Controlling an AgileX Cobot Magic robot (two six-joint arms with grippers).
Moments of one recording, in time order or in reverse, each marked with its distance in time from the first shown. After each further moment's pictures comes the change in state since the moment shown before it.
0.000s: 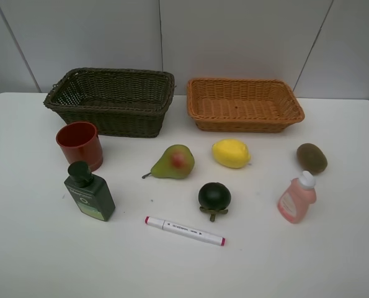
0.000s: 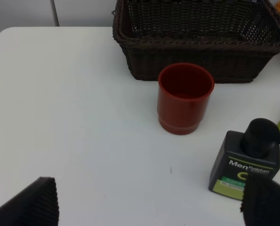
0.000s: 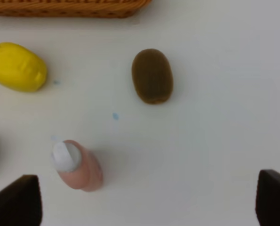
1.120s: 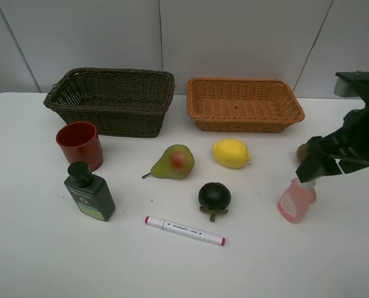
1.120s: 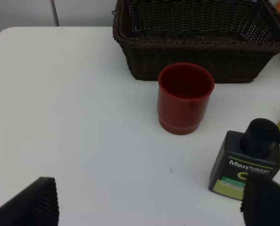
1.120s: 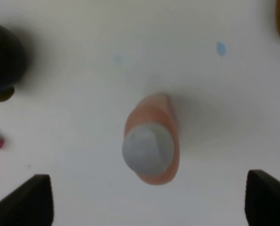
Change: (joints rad) left arm 0.000 0.000 0.000 0.000 0.000 0.000; right arm 0.232 0.537 -0.006 0.089 -0.123 -0.070
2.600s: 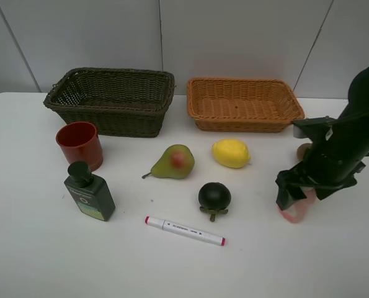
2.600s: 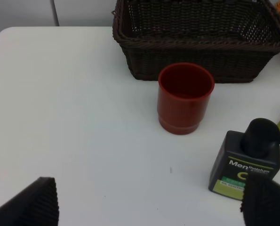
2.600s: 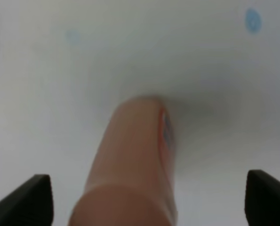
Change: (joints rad) left arm 0.000 0.000 0.000 0.000 0.000 0.000; right arm 0.020 0.368 0.000 -0.037 -0.146 0.000
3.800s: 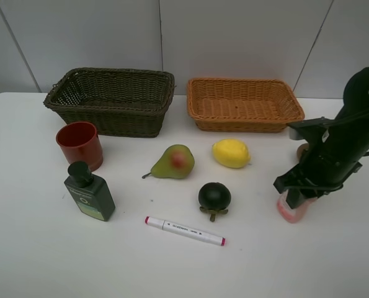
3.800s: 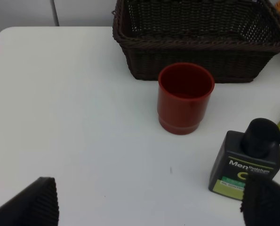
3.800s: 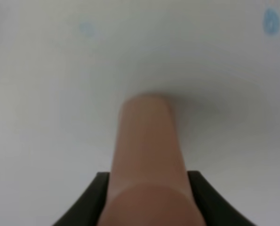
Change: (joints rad) left arm 0.000 0.000 0.000 0.000 0.000 0.000; right arm 0.016 0.004 0.000 -0.018 0.001 0.001
